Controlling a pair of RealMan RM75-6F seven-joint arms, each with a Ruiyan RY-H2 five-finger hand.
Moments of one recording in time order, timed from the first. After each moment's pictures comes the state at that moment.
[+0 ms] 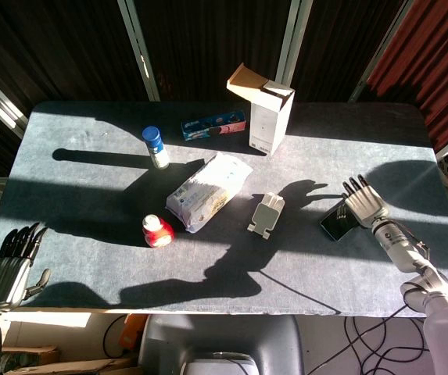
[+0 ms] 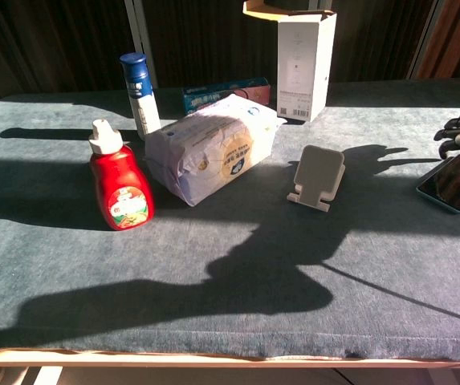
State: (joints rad) left arm -0.17 -1.16 -0.03 -1.59 1.48 1.39 0.12; right arm 0.69 -1.64 -0.06 -0.43 -1.59 0.73 -0.02
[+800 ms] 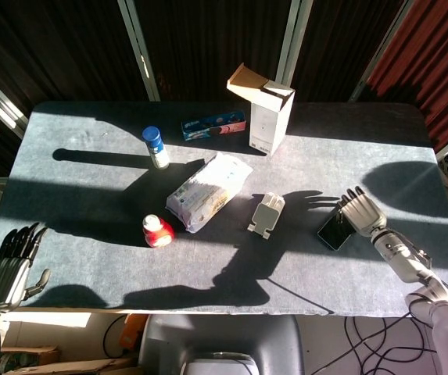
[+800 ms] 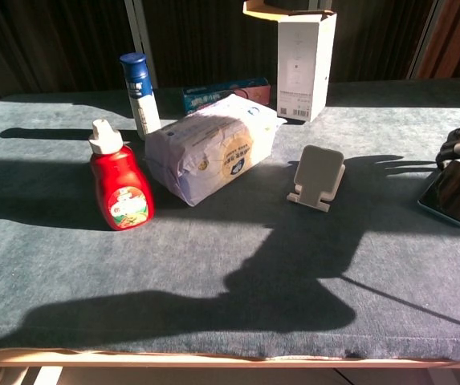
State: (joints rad) left arm -0.16 -1.15 -0.03 -1.59 1.49 1.40 0.11; right arm 0.64 -1.60 -0.10 -0.52 -1.62 0.84 -0.03
